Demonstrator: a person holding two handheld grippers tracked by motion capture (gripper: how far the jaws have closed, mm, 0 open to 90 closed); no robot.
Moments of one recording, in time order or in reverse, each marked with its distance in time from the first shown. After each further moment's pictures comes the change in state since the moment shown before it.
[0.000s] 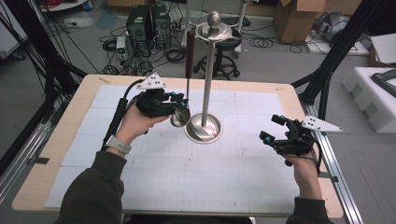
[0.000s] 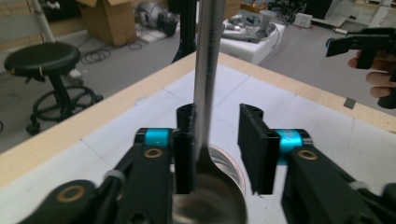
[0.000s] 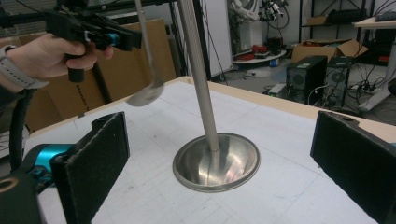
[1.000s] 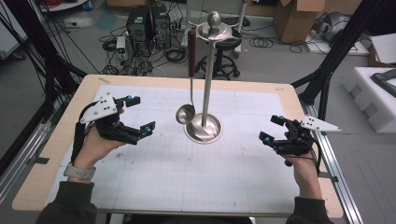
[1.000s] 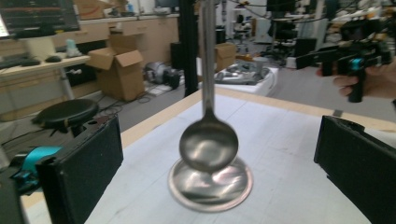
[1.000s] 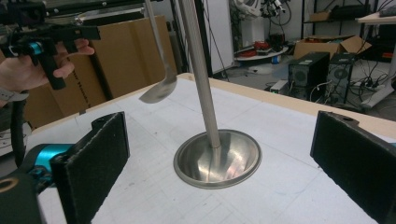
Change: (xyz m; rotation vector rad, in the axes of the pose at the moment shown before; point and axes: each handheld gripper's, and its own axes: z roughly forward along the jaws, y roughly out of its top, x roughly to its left) left arm 0.013 -0.067 -0.090 -0.219 0.033 0.079; right arm -0.001 -0.002 0.002 0.016 0.008 0.004
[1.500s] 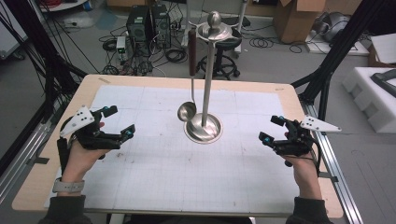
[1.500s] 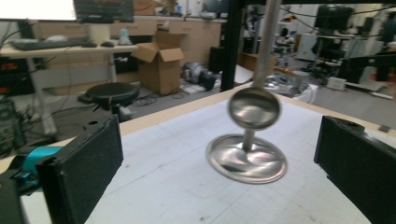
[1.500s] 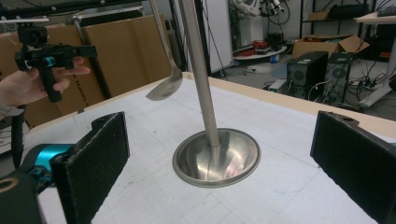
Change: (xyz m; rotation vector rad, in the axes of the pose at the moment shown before) left arm 0.017 -0.036 -0.045 -0.048 0.177 -0.122; right arm 0.001 0.000 0.000 0.003 -0.007 -0.005
